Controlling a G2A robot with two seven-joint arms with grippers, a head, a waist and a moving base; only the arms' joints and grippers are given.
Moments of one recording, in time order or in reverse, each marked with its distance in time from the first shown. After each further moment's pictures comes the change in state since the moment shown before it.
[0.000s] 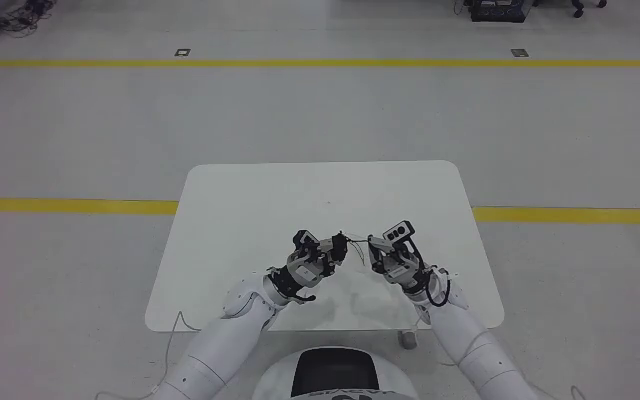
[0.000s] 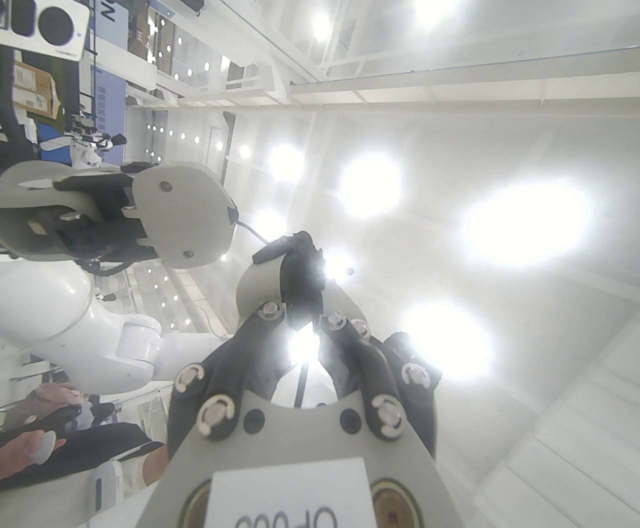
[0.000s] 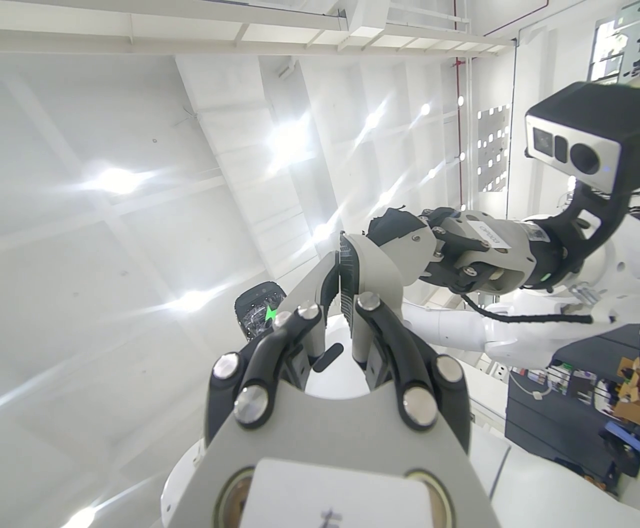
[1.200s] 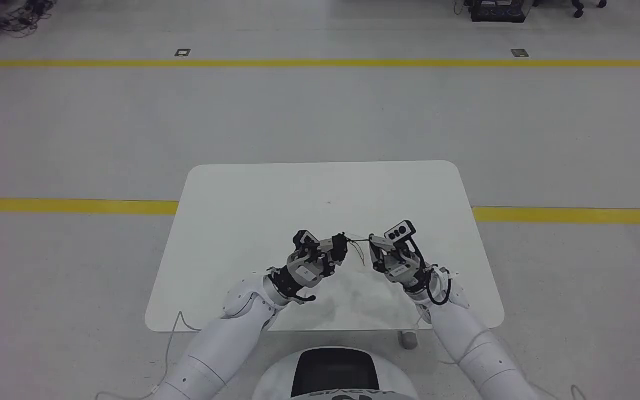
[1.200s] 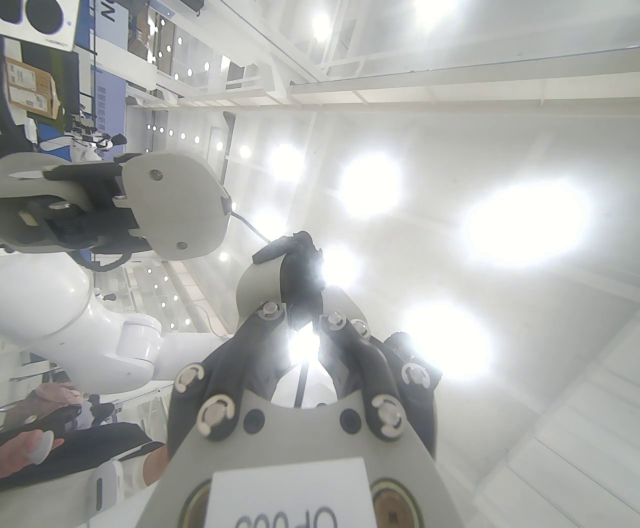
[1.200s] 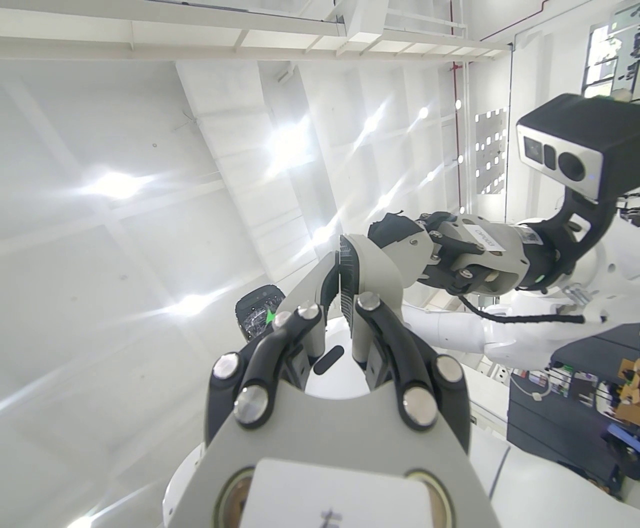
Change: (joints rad) left arm 0.000 0.000 0.000 0.000 0.000 0.000 0.000; right arm 0.008 -0.004 0.008 0.020 -0.006 0.009 0.000
